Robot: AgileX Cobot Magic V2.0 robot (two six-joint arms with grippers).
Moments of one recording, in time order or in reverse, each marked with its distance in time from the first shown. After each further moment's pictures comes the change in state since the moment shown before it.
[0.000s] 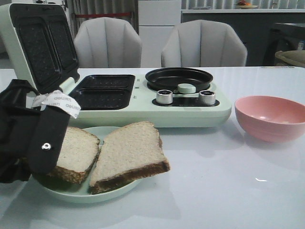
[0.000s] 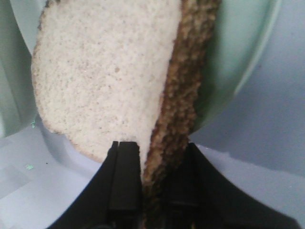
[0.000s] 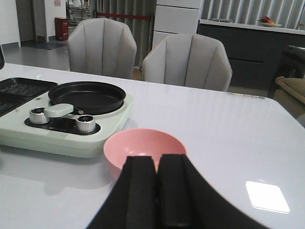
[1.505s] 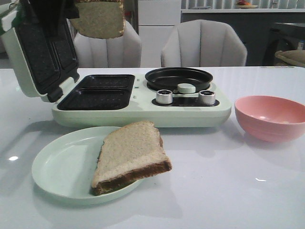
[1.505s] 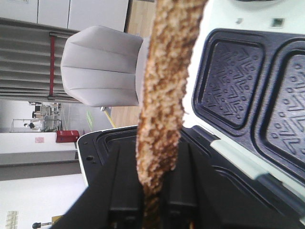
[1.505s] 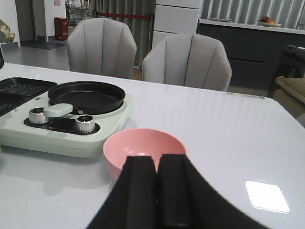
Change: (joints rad) left arm 0.190 0.058 -0.607 0.107 -0.015 0.000; right arm 0.000 0.000 0.000 0.000 0.000 0.000
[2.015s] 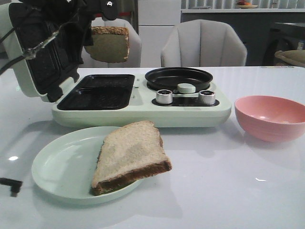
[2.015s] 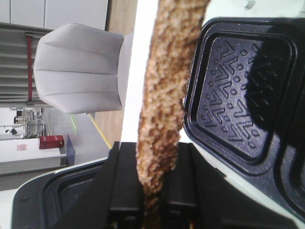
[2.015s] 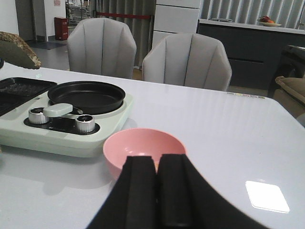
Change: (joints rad) left arm 0.142 0.322 -0.249 0.059 -0.155 0.000; right arm 0.000 0.000 0.000 0.000 0.000 0.000
